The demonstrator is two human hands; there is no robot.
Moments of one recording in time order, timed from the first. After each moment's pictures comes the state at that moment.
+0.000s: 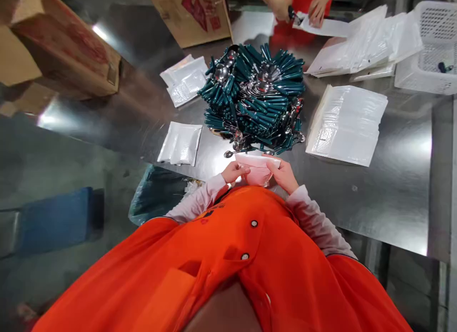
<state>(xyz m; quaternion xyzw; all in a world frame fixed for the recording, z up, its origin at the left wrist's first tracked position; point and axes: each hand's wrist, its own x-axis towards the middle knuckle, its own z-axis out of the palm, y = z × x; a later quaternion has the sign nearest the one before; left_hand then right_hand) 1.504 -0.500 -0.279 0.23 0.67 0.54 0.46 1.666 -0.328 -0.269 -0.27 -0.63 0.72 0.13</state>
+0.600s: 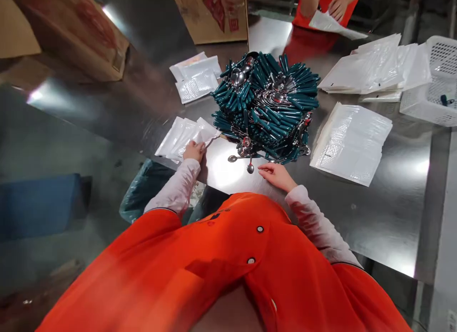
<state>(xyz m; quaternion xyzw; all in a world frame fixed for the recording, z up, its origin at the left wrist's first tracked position) 1.335 -0.601 -0.299 0.16 0.97 0.00 0.19 1.612 -0.313 -0.266 -0.18 -0.79 0.57 -0.09</state>
